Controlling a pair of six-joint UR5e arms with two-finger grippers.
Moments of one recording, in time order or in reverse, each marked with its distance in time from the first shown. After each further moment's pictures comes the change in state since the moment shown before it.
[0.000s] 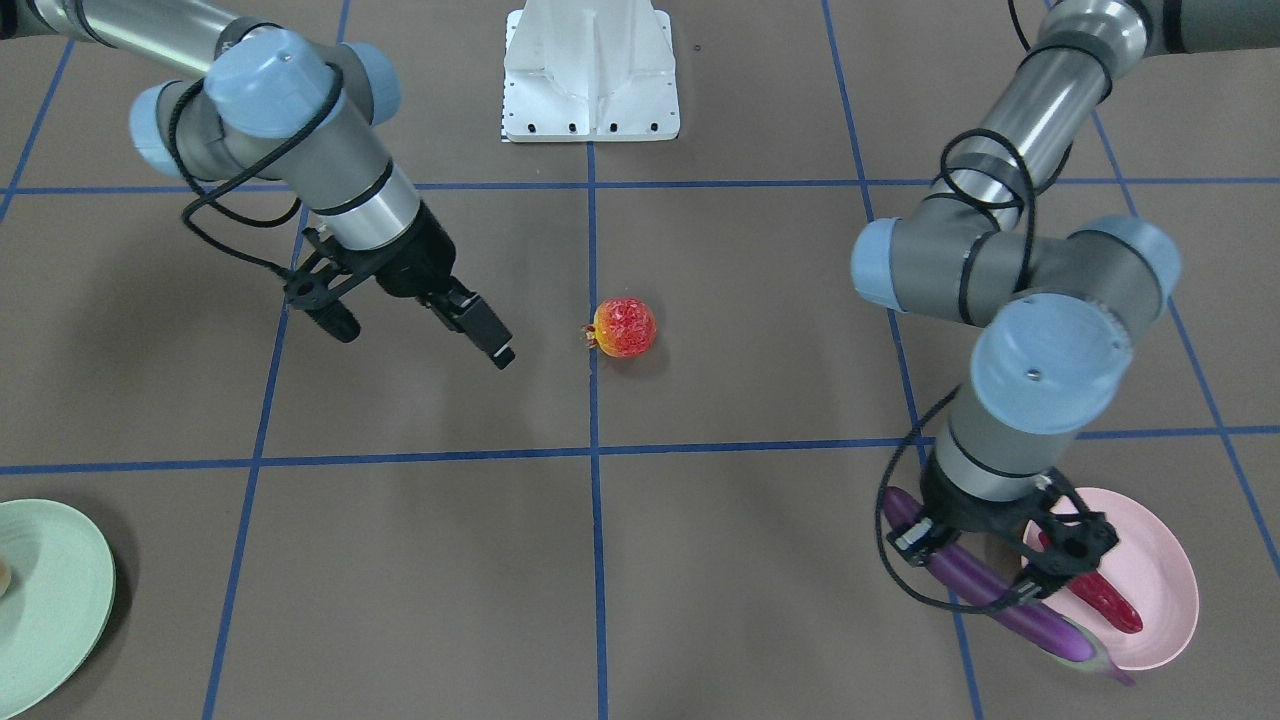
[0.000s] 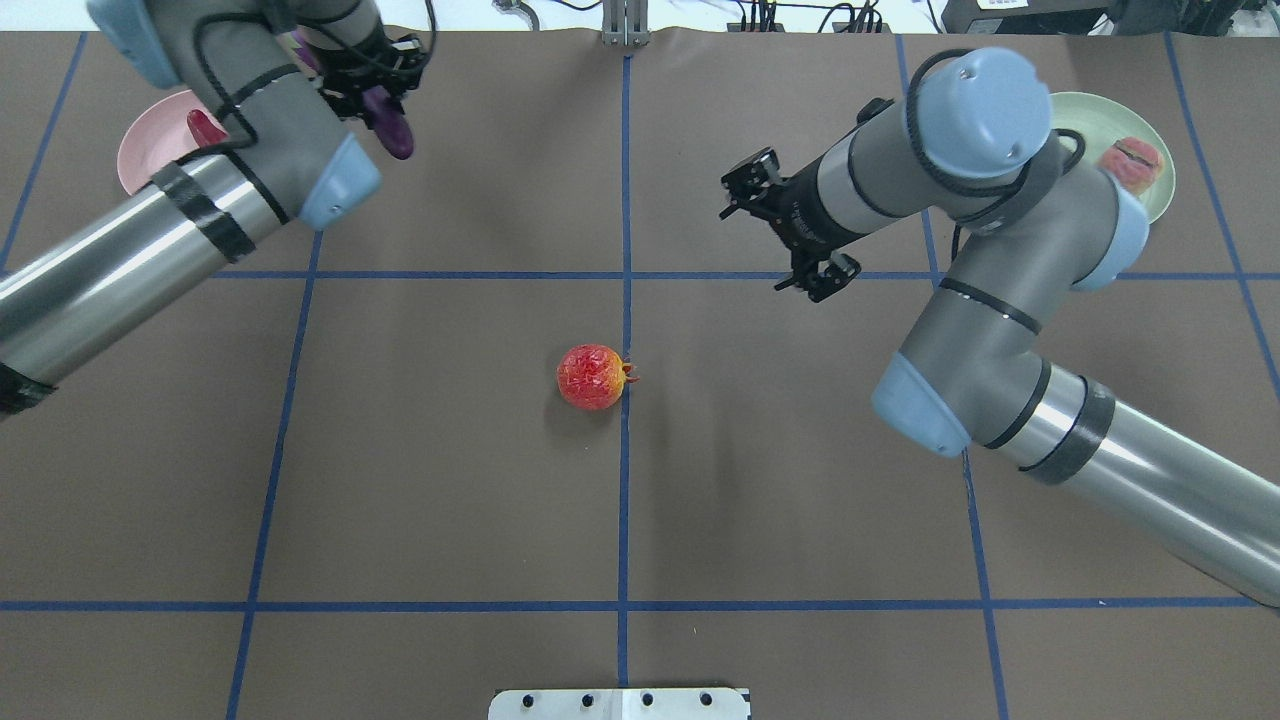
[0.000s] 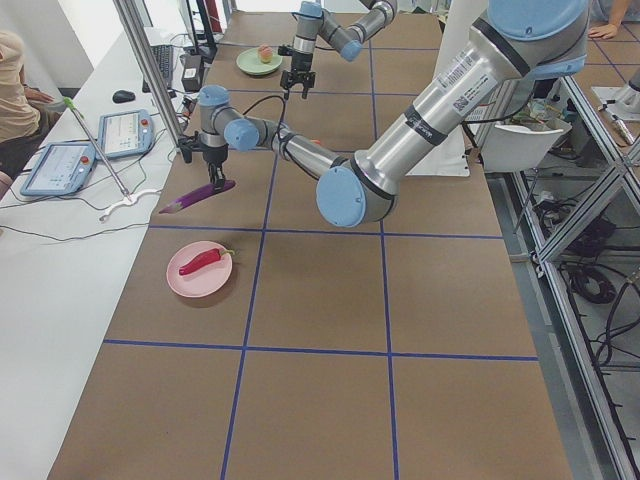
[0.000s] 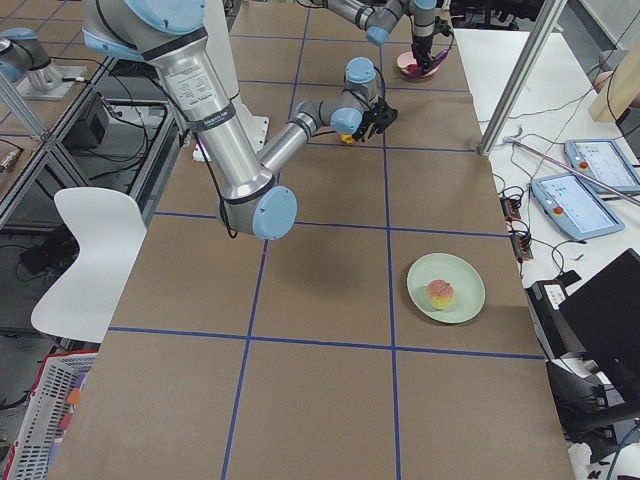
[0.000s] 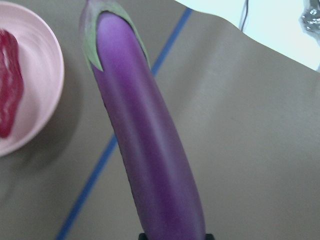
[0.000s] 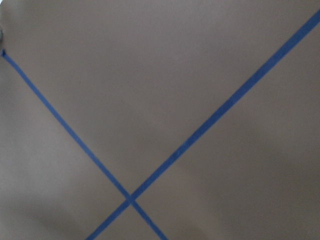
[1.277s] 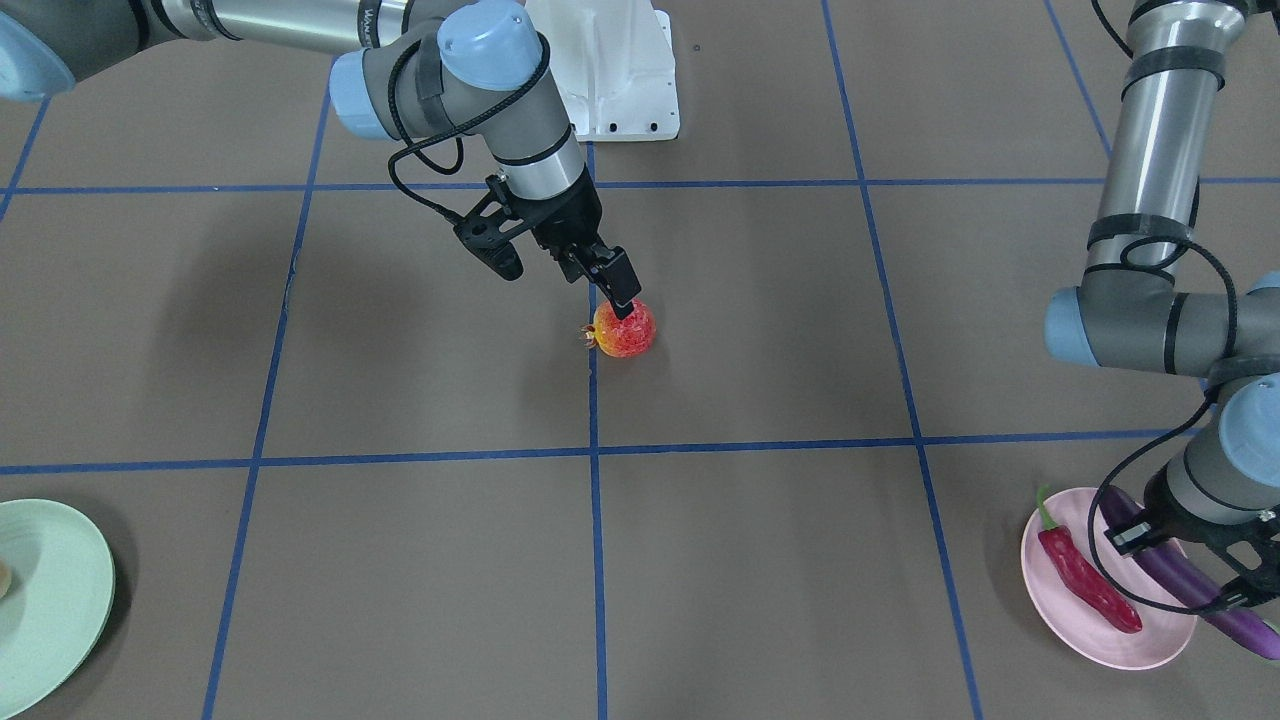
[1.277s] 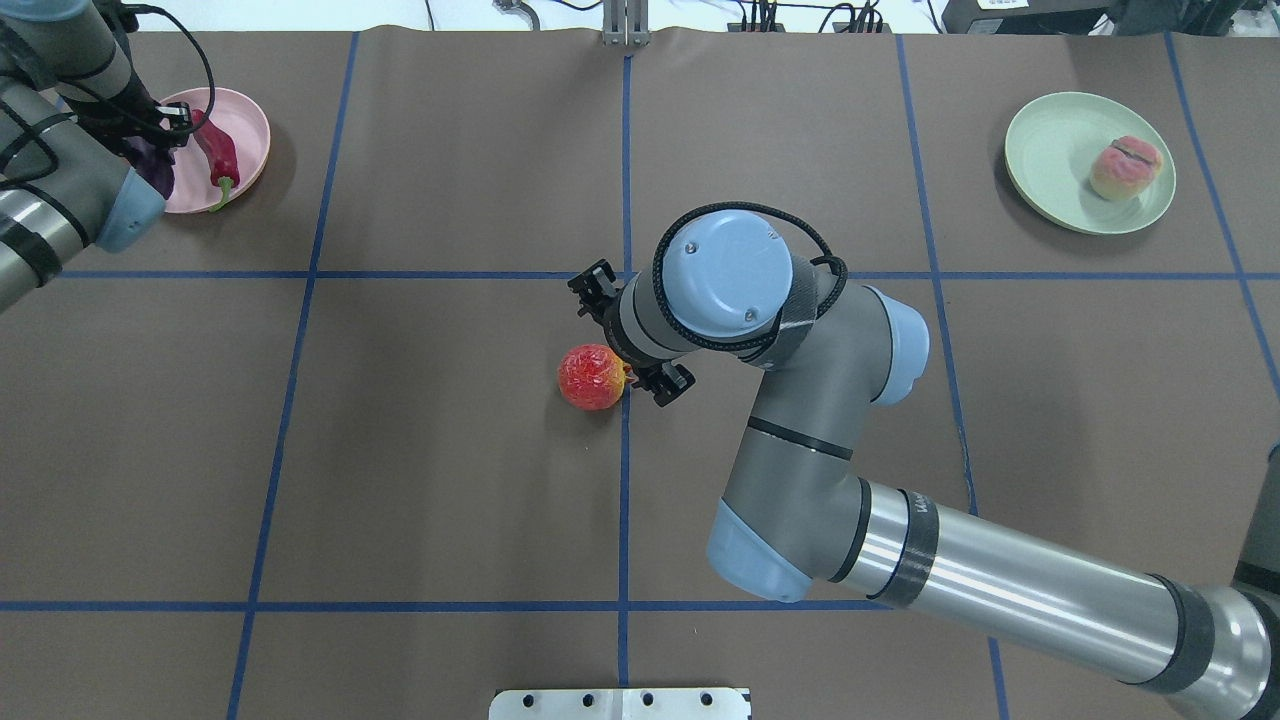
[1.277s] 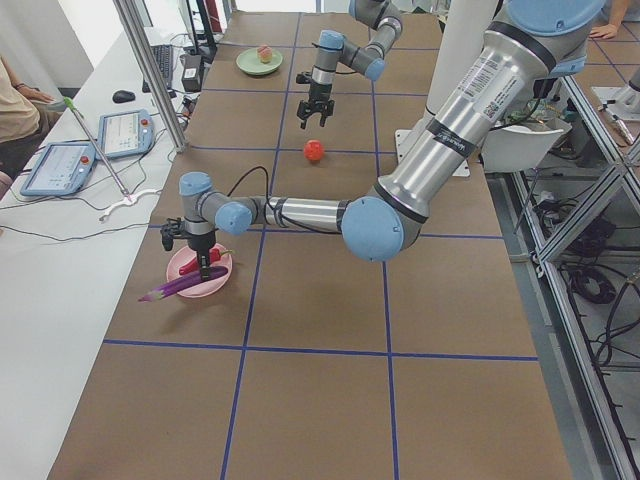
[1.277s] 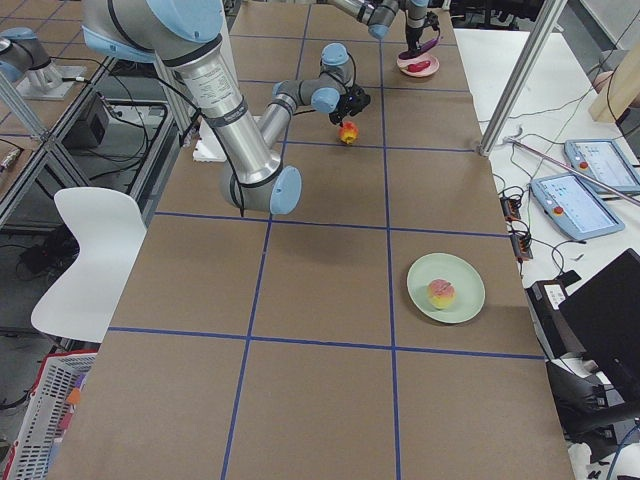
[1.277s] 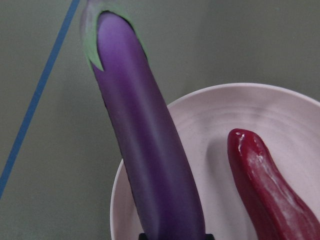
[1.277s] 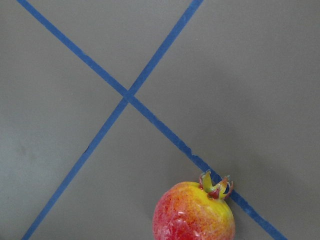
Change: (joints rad) left arm -0.083 0.147 0.217 -0.180 0.000 0.283; right arm -0.179 0.140 -0.076 -0.104 -0.187 0.149
